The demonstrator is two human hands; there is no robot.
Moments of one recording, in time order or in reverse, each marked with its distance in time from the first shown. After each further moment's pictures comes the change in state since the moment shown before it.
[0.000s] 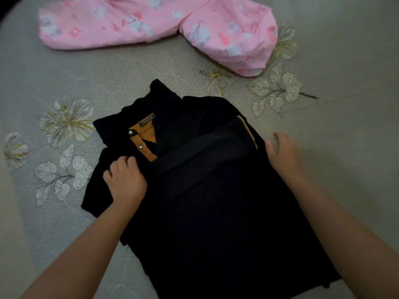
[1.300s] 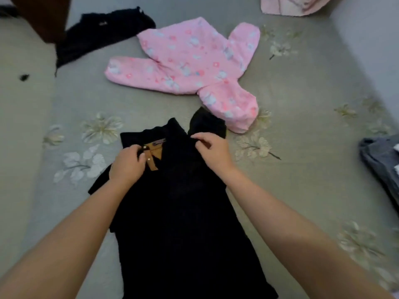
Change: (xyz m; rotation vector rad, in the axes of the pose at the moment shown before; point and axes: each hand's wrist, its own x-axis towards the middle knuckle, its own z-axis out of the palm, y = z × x) left_hand -0.035 0.010 -0.122 -0.507 0.075 -0.054; right_hand -0.066 -0.177 -0.101 0.550 -0.194 -0.601
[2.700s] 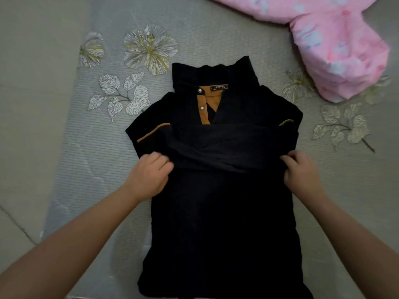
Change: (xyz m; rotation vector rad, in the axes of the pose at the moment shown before) left_hand -0.062 -0.149 0.074 0.333 0.084 0.681; right_hand -0.040 0.181 0.021 -0.889 -0.208 -0.254
